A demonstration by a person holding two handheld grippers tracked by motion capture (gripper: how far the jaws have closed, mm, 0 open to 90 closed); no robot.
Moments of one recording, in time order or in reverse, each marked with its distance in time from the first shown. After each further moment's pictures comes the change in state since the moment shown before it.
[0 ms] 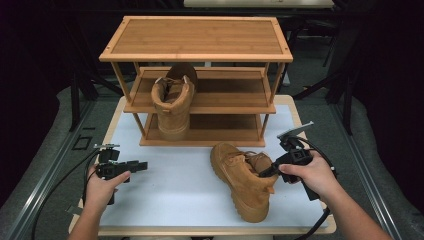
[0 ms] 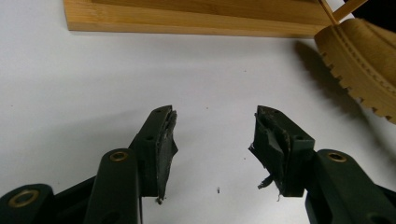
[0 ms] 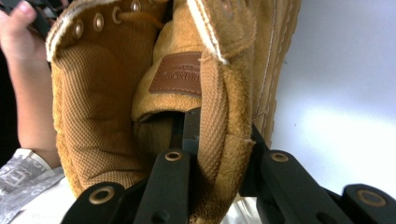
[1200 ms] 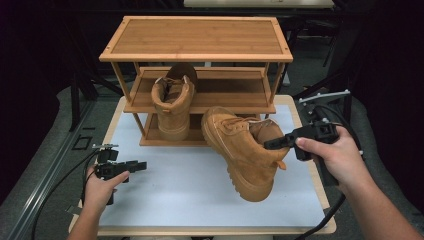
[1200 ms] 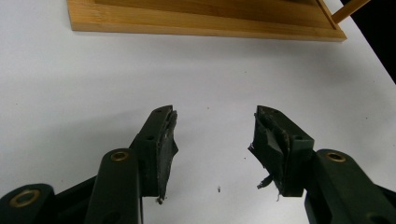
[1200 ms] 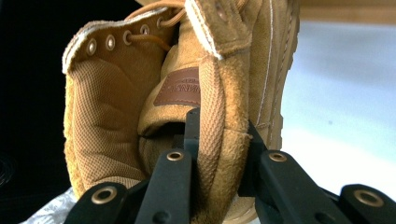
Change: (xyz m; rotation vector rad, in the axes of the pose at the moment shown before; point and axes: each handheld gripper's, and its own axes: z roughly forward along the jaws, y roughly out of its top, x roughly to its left) left arm 0.002 0.000 -0.002 -0.010 -0.003 -0.009; right arm 0.073 -0.010 -0.092 -0.258 0.119 -0.098
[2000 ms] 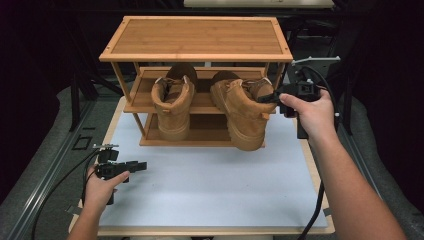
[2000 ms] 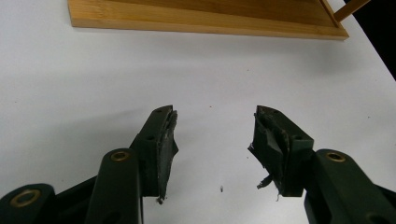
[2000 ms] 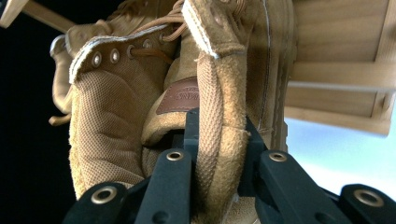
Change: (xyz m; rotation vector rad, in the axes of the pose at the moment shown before) left arm 0.003 0.000 0.002 0.013 -0.001 -0.002; right arm -0.010 0.088 0.014 -0.209 -0.106 0.048
